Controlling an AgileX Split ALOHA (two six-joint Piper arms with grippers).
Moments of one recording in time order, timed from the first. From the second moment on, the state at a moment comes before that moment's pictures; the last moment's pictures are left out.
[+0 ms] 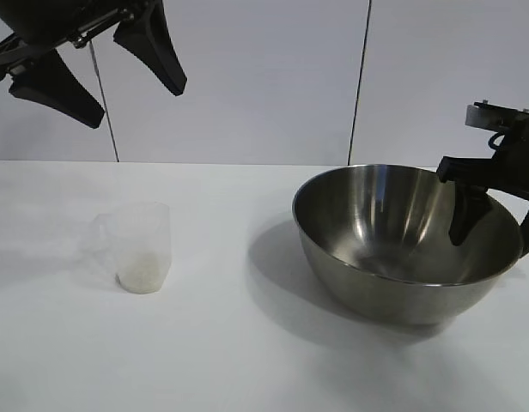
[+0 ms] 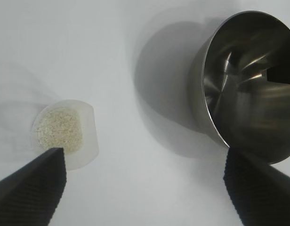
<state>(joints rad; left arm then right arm) -0.36 1.65 -1.31 -0.48 0.81 0.11 -0.04 1.92 -1.20 0.20 0.73 -0.10</state>
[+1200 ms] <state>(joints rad) -0.36 1.65 -1.31 -0.48 0.82 0.11 -0.02 1.96 -1.19 0.21 0.71 -0.06</state>
